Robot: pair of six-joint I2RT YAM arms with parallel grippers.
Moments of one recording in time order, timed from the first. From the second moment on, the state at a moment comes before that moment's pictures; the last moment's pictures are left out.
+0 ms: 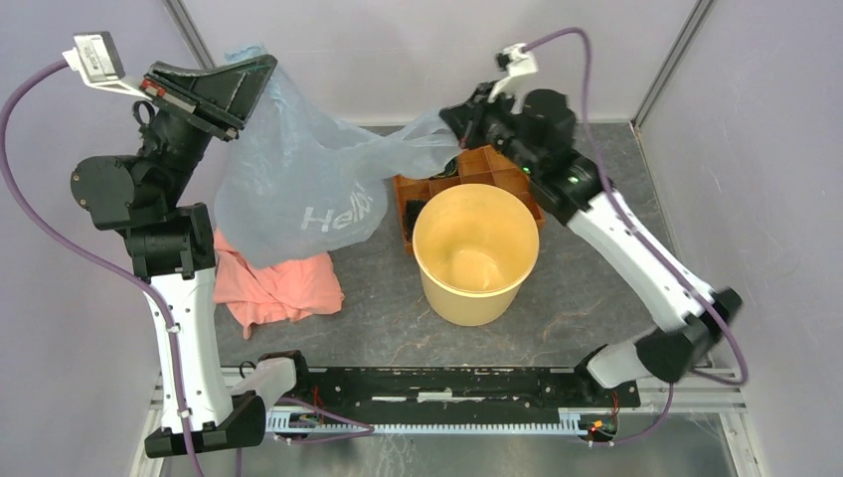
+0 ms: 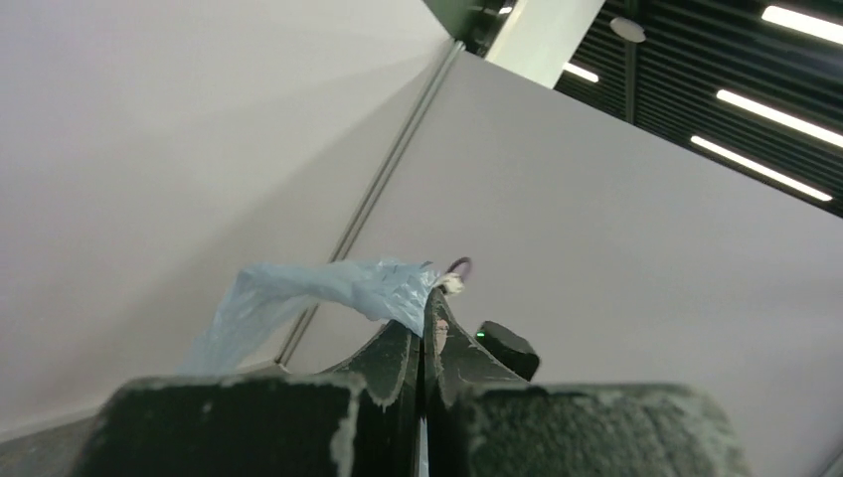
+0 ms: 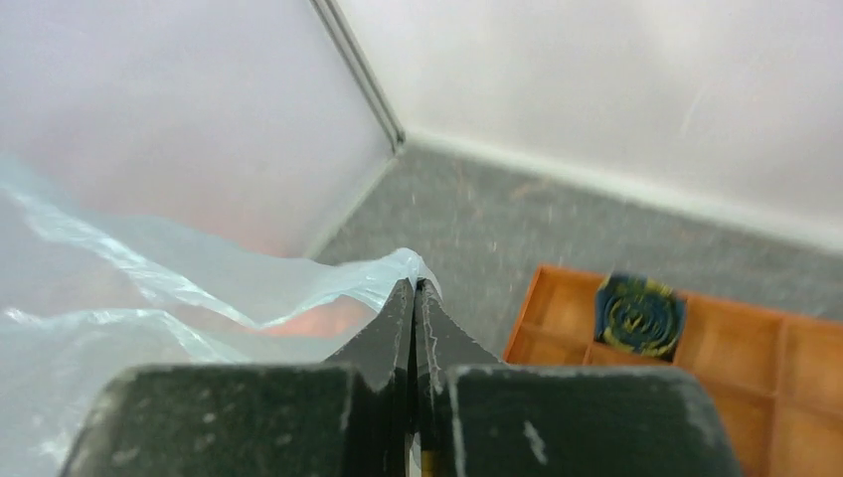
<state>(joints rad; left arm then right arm) 0.12 1.05 1.61 0.18 0.67 -1.12 0.63 1.52 1.62 -0.16 -0.04 0.37</state>
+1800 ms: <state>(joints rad) -0.74 1.34 1.95 0.07 0.41 -0.92 0.63 0.77 1.52 -0.45 -0.06 0.32</state>
